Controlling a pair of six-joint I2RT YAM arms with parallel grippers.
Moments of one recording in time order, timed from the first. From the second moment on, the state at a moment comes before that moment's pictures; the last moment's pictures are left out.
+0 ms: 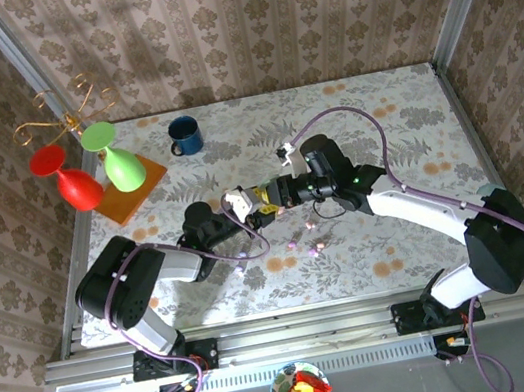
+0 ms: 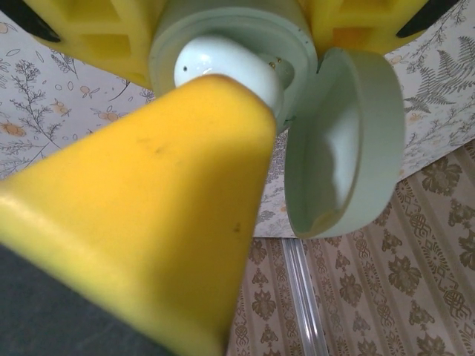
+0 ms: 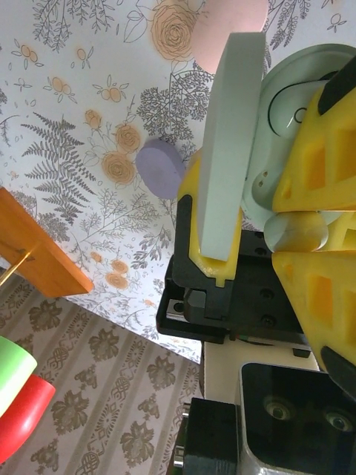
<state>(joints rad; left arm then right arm) -0.62 1.64 0.45 1.16 0.62 0.14 0.63 1.44 1.00 -0.11 -0.40 0.57</state>
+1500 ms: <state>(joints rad) -0.62 1.61 0.45 1.17 0.69 0.15 0.64 1.36 1.17 -0.28 -0.28 0.43</state>
